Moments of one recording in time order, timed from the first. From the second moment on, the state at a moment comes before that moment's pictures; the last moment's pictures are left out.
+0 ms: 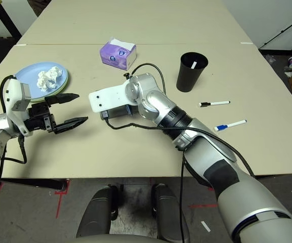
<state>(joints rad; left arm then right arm) -0.33 0.75 0.16 -0.02 -0.47 0.22 -1.13 -1.11 -0.19 0.66 0.37 -0.76 0.34 1.09</state>
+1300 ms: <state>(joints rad) -0.34 0.75 0.16 0.01 -0.47 0.20 -1.13 -1.15 -0.21 0.64 0.34 -0.70 0.39 1.23</state>
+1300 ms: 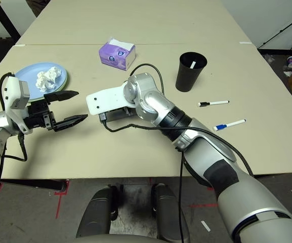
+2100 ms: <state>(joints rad) -0.39 0.76 0.13 0.11 -0.44 0.17 -1.16 -1.01 -0.24 0.04 0.18 -0.04 0.75 1.16</state>
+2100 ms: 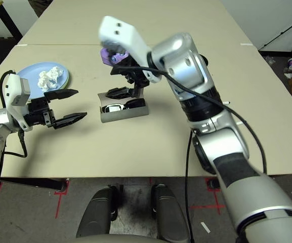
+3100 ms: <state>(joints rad) -0.65 0.67 0.06 0.51 -0.32 -0.02 -1.21 -0.61 -0.45 -0.08 0.30 0.28 0.13 1.16</state>
